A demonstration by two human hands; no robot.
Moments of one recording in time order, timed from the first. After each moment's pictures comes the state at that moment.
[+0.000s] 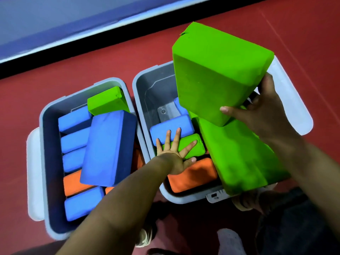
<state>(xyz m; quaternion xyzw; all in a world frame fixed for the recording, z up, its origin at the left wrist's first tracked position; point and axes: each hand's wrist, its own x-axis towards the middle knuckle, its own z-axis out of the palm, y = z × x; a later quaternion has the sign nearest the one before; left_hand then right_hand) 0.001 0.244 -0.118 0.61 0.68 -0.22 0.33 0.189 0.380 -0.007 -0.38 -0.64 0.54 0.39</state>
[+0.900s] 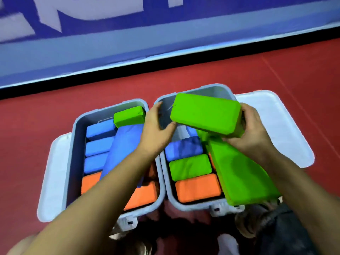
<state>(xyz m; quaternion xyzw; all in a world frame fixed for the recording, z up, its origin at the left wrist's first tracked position) -0.039 0.237 0.037 0.44 0.75 0.44 0.22 0.185 0.353 0.009 -0.39 -0.78 0.36 0.33</state>
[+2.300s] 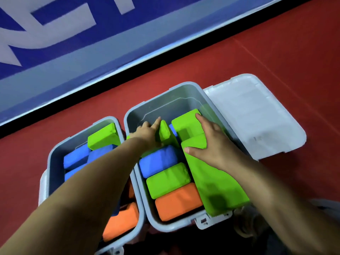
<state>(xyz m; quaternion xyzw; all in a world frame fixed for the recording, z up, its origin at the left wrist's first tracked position) -0.035 0.357 -0.036 0.55 0.80 -0.17 0.20 0.208 0.359 0.005 -0.46 -0.75 0.45 0.15</state>
